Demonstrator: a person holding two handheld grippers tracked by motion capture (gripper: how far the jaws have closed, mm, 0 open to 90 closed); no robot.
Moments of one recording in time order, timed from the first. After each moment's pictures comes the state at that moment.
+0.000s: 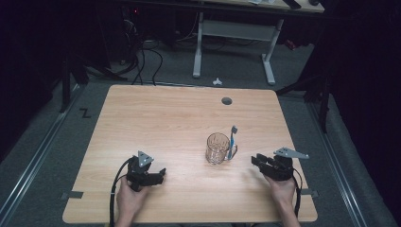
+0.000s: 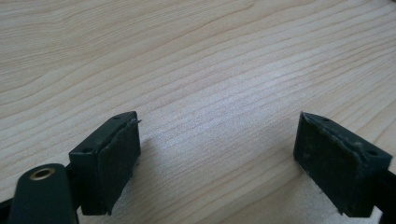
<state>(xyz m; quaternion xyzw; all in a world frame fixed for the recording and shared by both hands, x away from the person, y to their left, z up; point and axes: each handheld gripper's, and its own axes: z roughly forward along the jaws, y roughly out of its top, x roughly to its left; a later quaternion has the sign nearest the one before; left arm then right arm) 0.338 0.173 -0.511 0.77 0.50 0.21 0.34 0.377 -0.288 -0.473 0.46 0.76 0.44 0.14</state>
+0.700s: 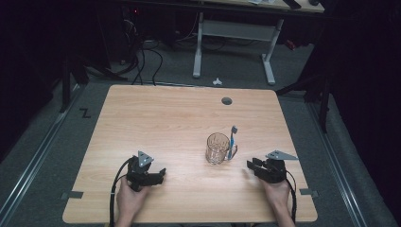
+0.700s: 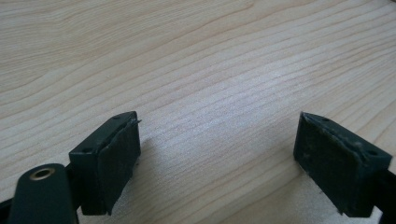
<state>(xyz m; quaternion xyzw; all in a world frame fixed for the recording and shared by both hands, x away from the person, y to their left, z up) 0.338 0.173 -0.512 0.77 0.50 0.21 0.34 0.379 -0.276 -0.496 0.46 0.77 0.41 0.15</state>
